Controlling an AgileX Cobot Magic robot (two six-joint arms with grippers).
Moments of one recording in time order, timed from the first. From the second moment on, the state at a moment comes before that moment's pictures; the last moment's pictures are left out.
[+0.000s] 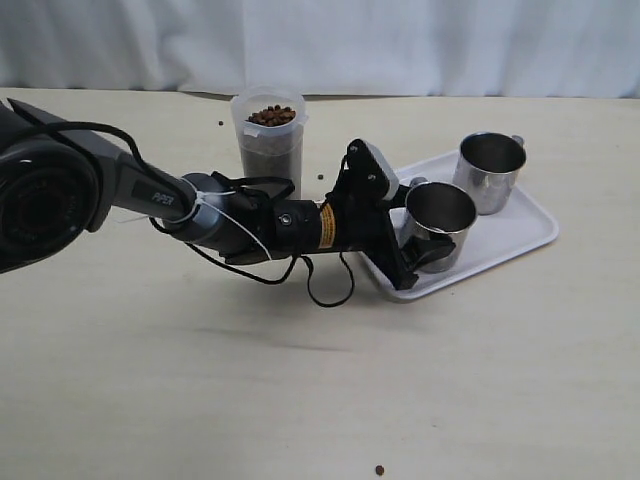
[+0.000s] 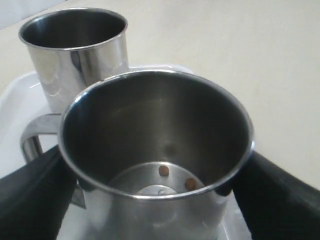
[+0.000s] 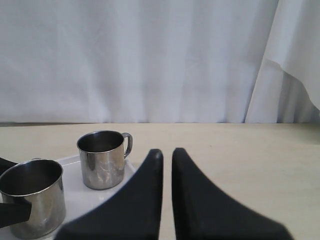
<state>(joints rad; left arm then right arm) -0.66 2.42 -1.37 0.83 -0.78 -0.44 0.01 0.00 0.00 0.01 0.13 -0.08</state>
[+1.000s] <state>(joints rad) -0.66 2.42 -1.37 0.86 -0.94 -0.52 0.01 0.00 0.00 0.01 0.13 -0.08</state>
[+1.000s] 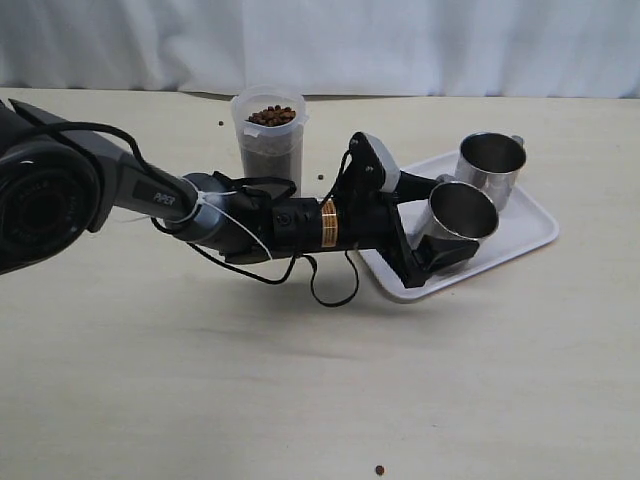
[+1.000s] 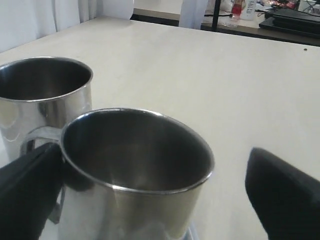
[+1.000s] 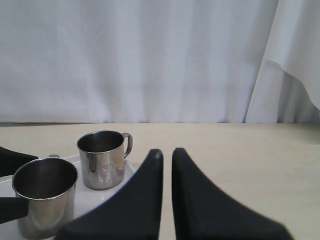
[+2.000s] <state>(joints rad) -0.66 2.08 -1.37 1.55 -0.79 -1.28 0.01 0.00 0.00 0.01 0.13 -0.08</state>
